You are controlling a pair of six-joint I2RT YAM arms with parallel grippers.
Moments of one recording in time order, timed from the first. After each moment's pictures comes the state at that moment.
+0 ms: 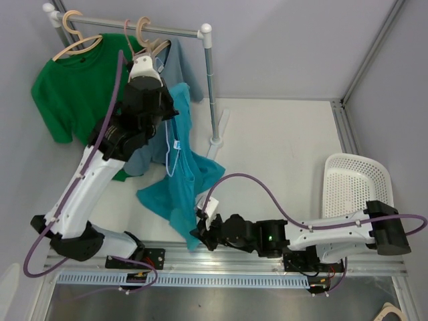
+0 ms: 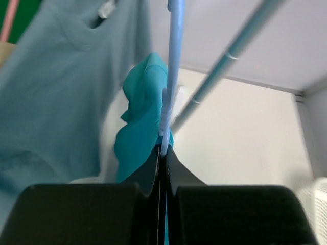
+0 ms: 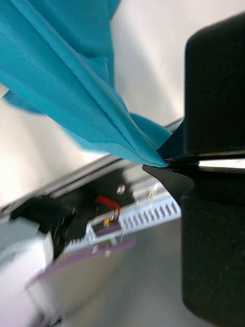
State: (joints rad) left arm -0.64 1.39 1.88 -0.84 -0.59 -0.48; right arm 1.59 1.24 0.80 0.13 0.34 0.35
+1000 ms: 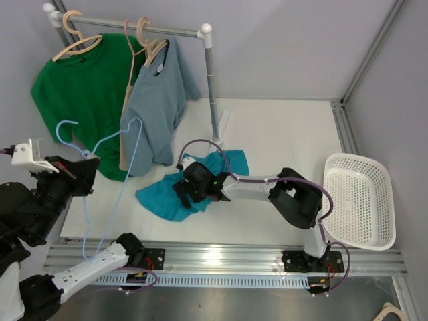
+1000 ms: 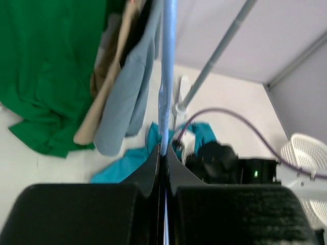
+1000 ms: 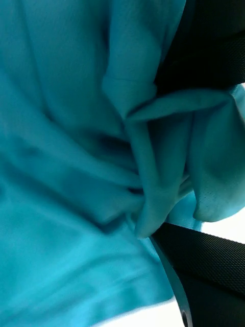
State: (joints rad) left arm -0.75 0.62 1.64 -1.19 -0.56 -0.44; right arm 1.06 1.99 1.29 -0.15 0.07 0.34
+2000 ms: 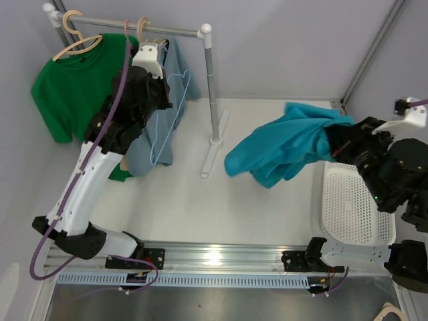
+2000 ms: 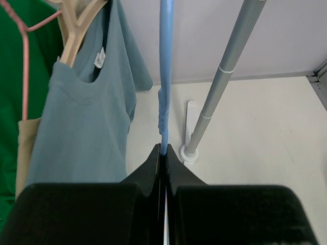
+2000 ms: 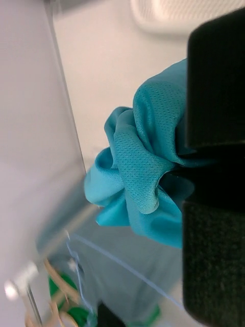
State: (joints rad) left arm -0.52 1.37 1.87 -0.71 -0.34 -0.16; right arm 1.06 0.97 1.88 -1.04 0.85 0.53
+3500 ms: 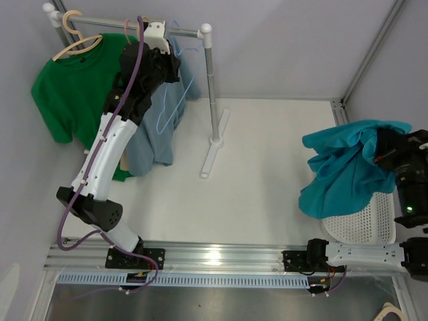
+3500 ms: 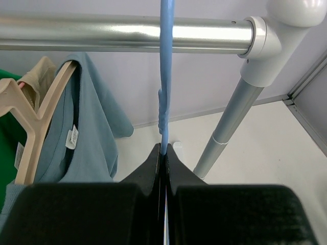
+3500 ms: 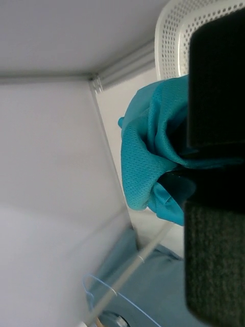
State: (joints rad) left arm -0.37 1.63 2.00 -0.46 -0.04 -0.10; right arm 1.42 0.68 1.65 -0.61 1.49 -0.02
